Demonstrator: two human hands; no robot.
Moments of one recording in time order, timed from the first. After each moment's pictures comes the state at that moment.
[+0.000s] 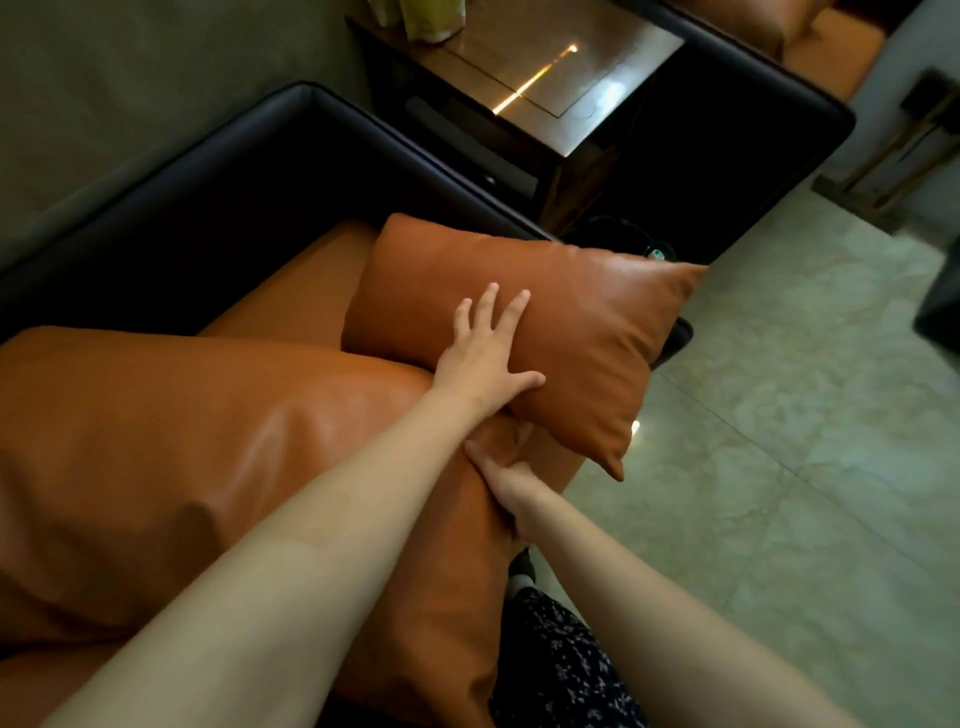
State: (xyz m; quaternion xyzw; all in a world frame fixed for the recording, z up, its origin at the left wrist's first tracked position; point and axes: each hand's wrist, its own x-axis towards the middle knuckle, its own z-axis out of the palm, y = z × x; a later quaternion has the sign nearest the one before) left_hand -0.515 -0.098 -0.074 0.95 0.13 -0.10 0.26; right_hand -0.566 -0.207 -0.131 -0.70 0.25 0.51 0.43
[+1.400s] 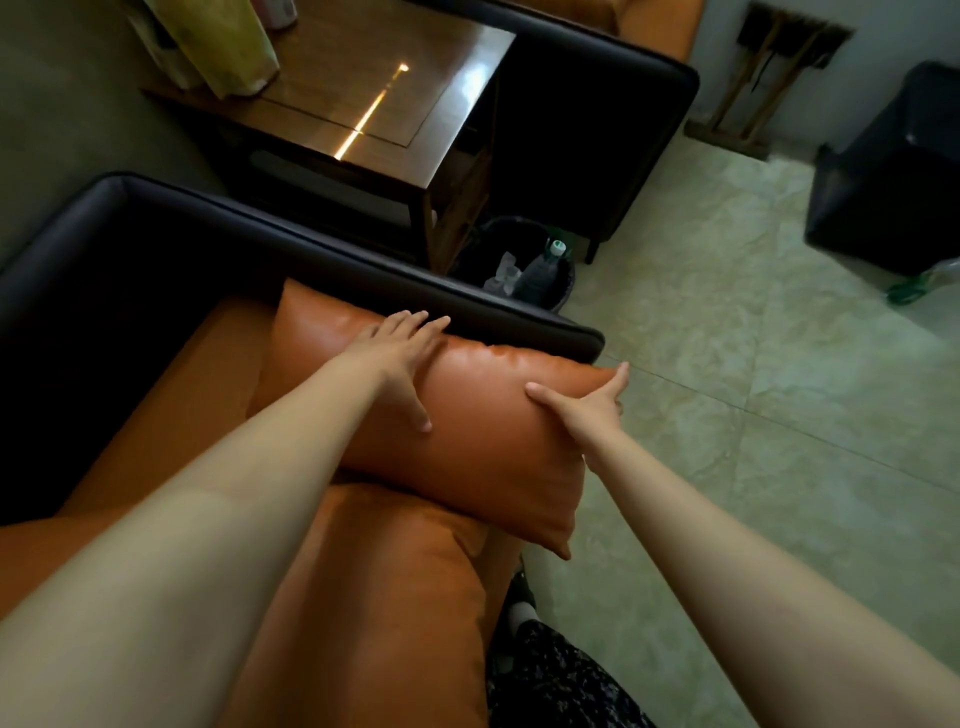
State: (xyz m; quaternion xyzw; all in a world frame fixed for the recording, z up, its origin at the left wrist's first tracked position) left_hand -0.392 -0.062 -0.087 0.94 -0.08 -0.32 0.03; right_hand -0.423 -0.299 -0.118 -0.77 0.33 0.21 0.50
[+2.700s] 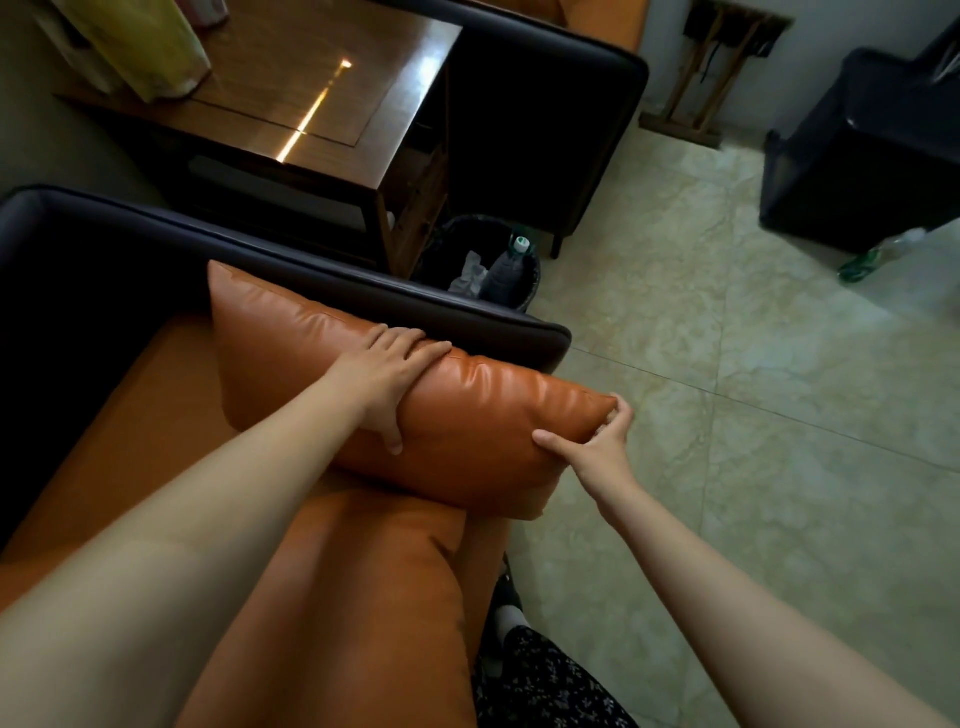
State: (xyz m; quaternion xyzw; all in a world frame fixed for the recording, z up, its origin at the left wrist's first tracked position) left_hand -0.389 -0.082 -0.103 0.94 -0.23 -0.26 -0.09; right_hand -0.467 -0.346 -0.150 -0.76 0.27 0.15 0.57
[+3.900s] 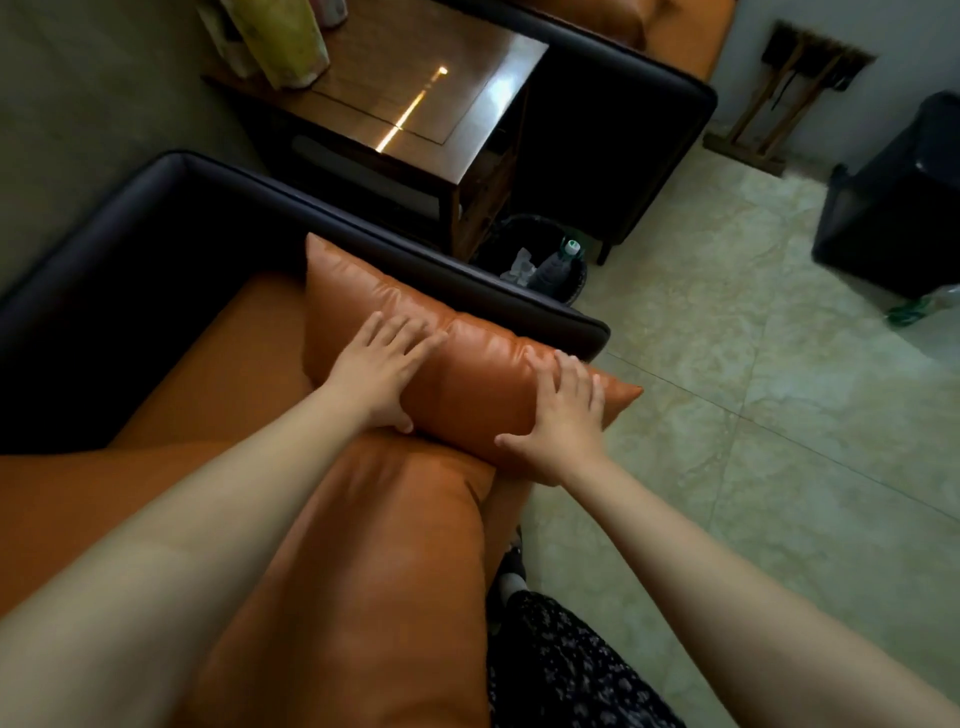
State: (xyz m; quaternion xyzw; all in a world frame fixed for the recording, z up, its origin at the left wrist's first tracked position) left_hand -0.468 -0.043 -0.056 0.96 -0.13 -0.21 -0.11; right_hand -0.479 -0.270 -0.072 -0.98 -0.08 0.16 0.12
